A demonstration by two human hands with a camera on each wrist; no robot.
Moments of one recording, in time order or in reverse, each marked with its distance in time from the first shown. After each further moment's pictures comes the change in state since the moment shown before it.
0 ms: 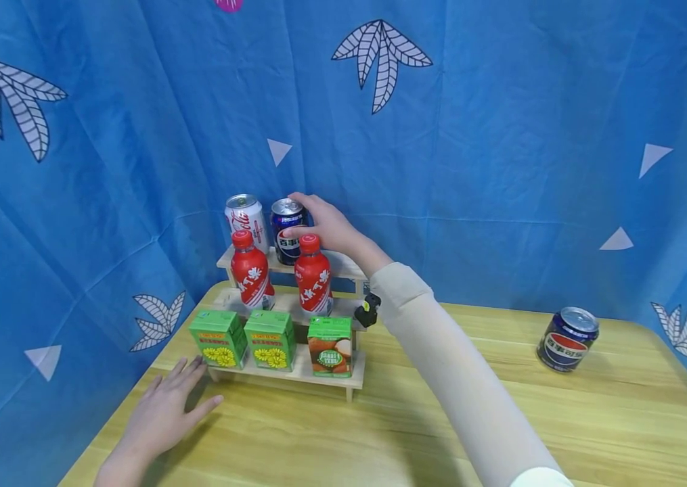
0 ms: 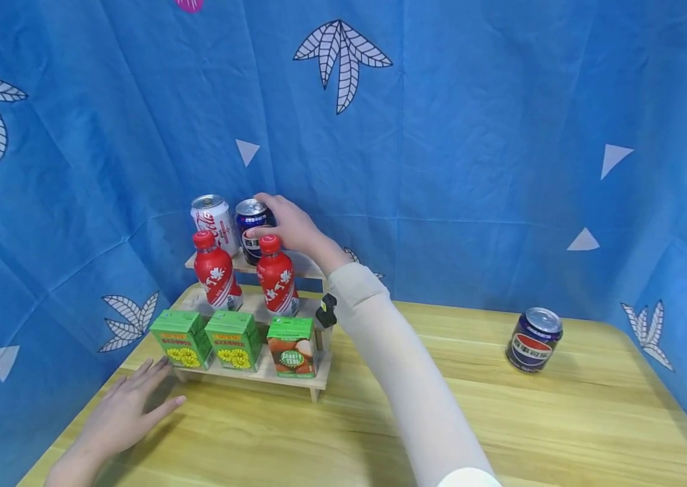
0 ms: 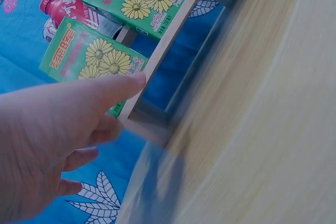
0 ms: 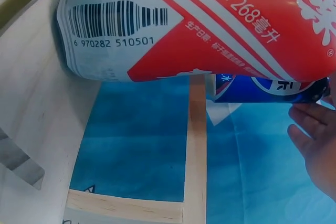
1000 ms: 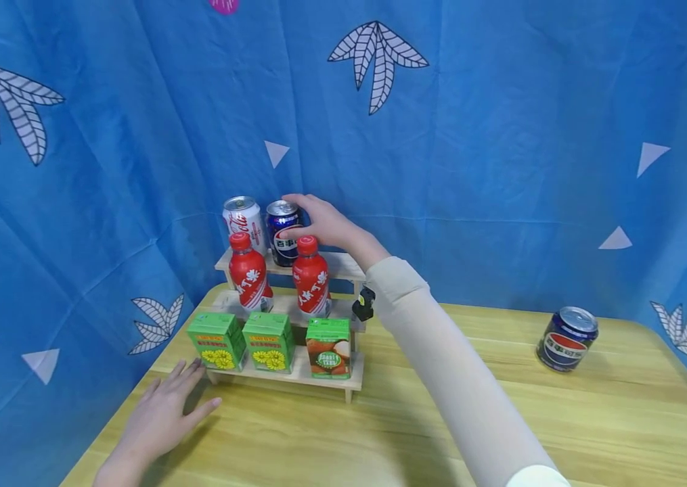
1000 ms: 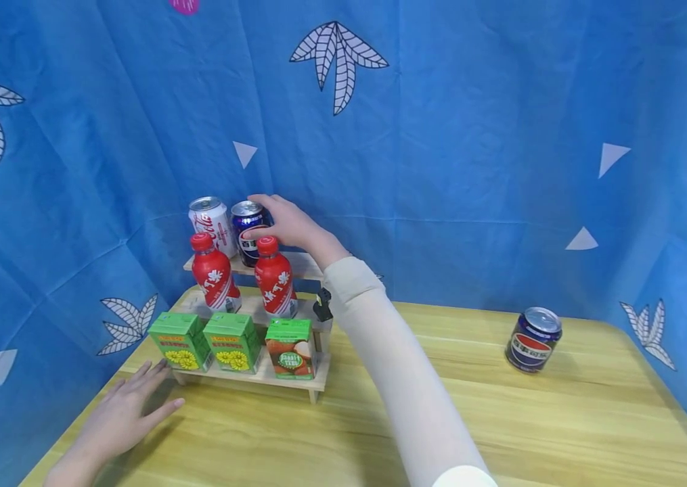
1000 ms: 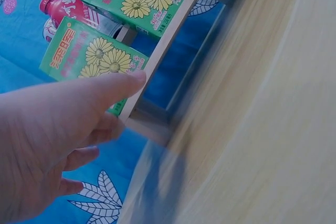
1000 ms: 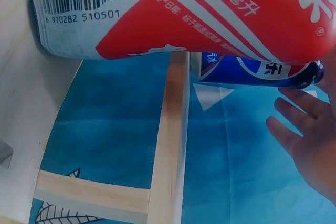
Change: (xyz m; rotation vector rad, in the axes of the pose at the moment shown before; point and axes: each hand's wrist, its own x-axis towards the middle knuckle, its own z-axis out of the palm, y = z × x) left_hand -0.001 0.002 -0.003 0.005 -0.009 0.004; right_hand 0.006 0.000 -0.007 -0.039 -0.072 -0.030
